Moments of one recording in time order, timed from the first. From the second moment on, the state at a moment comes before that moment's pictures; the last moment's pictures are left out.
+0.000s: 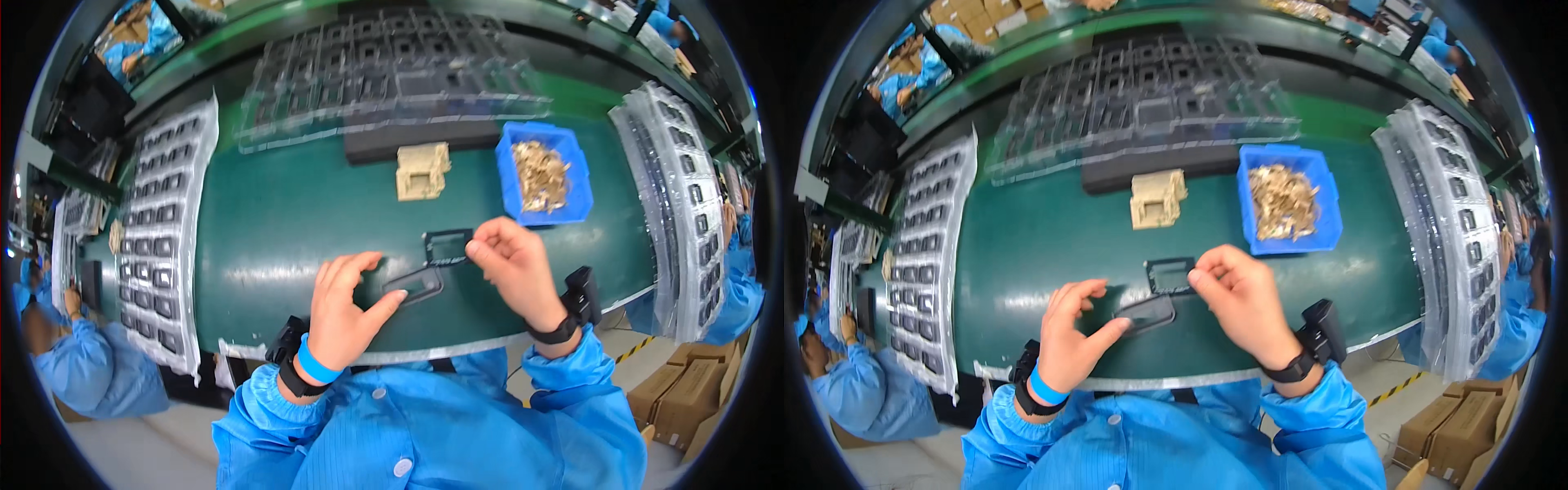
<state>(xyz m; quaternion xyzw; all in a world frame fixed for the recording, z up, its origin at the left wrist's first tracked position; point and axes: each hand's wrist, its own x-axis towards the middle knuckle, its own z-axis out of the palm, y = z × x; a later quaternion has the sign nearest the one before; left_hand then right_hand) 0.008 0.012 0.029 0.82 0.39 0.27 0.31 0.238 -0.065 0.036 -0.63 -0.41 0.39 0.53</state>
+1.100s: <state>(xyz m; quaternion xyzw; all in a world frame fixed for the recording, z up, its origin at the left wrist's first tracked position) 0.003 -0.016 -0.011 0.85 0.38 0.30 0.22 0.197 -0.059 0.016 -0.70 -0.44 0.40 0.39</state>
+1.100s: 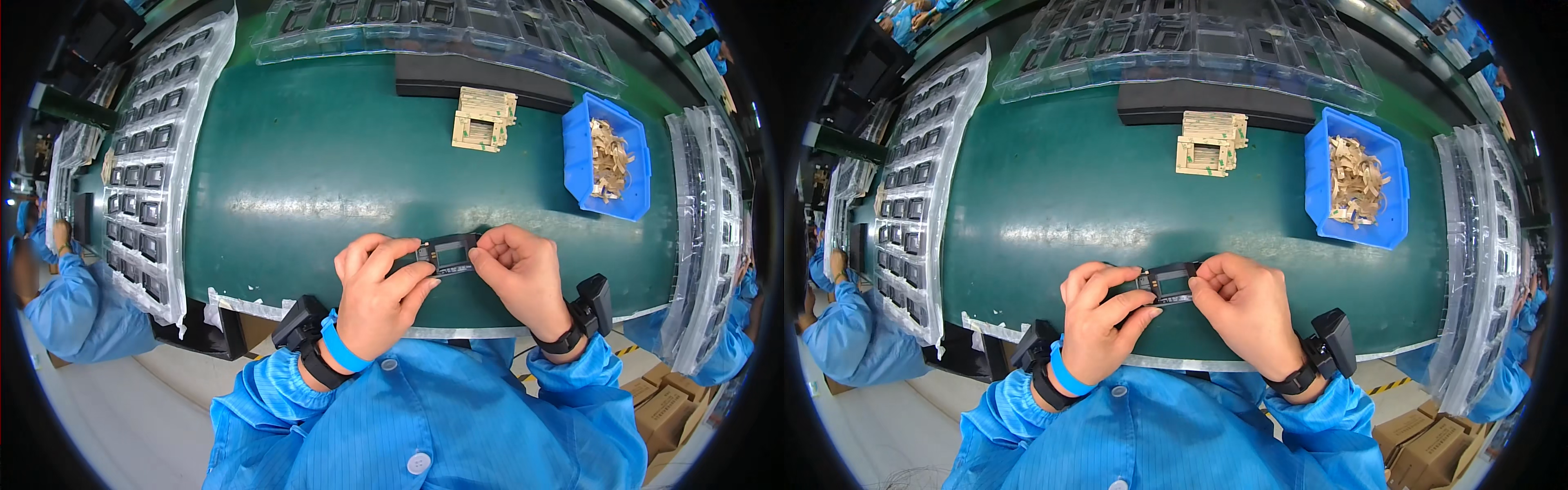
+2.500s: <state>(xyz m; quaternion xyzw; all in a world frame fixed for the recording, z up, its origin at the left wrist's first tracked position) 0.004 -0.016 -0.014 0.85 0.37 0.32 0.21 0.195 -0.061 0.012 -0.70 -0.45 0.38 0.40</state>
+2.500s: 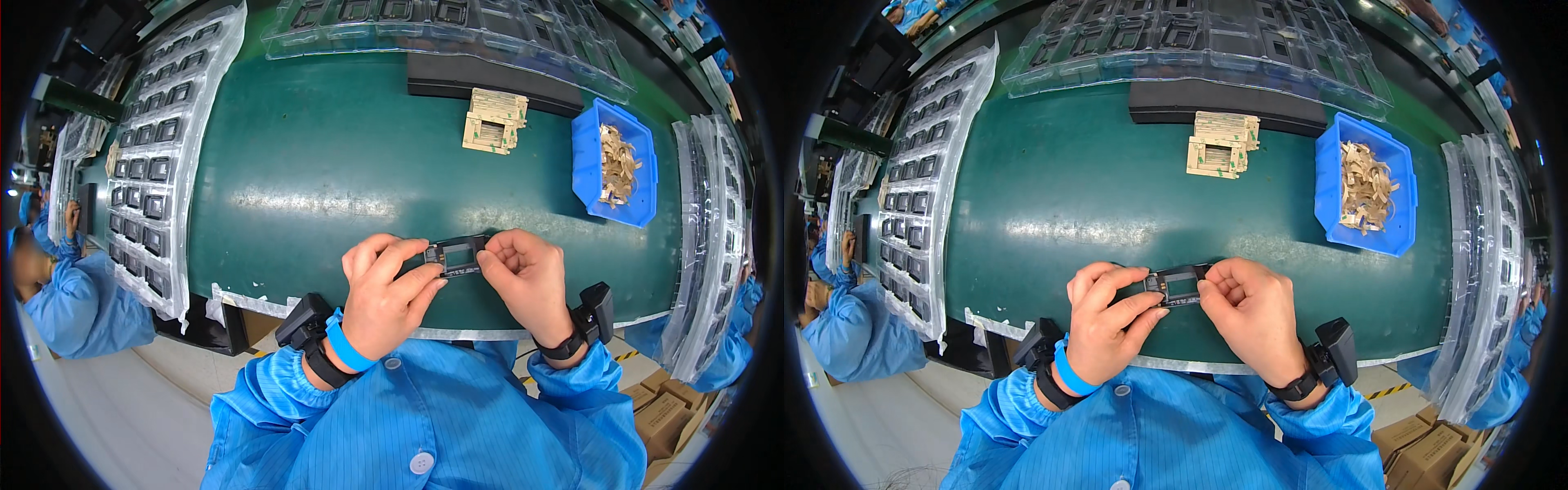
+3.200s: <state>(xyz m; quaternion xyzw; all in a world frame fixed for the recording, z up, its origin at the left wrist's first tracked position) 0.006 -0.018 -0.016 0.85 0.37 0.32 0.19 0.190 -0.064 0.007 -0.70 -0.44 0.36 0.43</state>
